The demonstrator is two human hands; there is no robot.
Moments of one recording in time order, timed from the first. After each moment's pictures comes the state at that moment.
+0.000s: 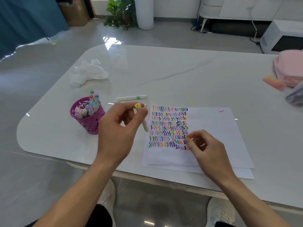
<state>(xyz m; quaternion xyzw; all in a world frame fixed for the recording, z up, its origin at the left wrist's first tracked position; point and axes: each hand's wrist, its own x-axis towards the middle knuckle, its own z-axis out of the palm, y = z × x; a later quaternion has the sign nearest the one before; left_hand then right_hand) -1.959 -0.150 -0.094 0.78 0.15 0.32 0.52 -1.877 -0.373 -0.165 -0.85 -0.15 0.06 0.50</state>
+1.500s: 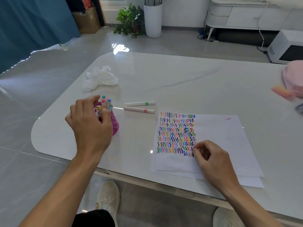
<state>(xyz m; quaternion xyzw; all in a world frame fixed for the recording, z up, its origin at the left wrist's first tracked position) -1.970 -0.073 -0.103 0.85 0.32 0.38 0.16 -1.874 -0.372 -0.184 -0.90 -0.19 0.01 0.39</state>
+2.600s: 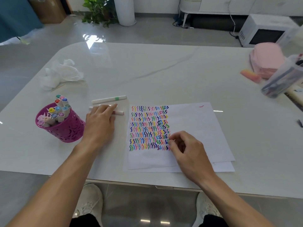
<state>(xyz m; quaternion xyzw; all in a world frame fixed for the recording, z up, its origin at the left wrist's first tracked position) -1.887 -0.083 -0.188 0.96 0.17 0.14 0.16 -1.874 -0.380 -0.178 -0.88 -0.18 0.05 0.44</state>
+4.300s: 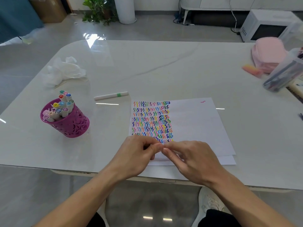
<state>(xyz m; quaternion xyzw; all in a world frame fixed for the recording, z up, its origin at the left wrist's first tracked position) -1.948 -0.199 -0.139 0.89 0.07 -0.05 0.44 -1.888 -0.395 -0.162 -0.89 -0.37 0.03 0.24</state>
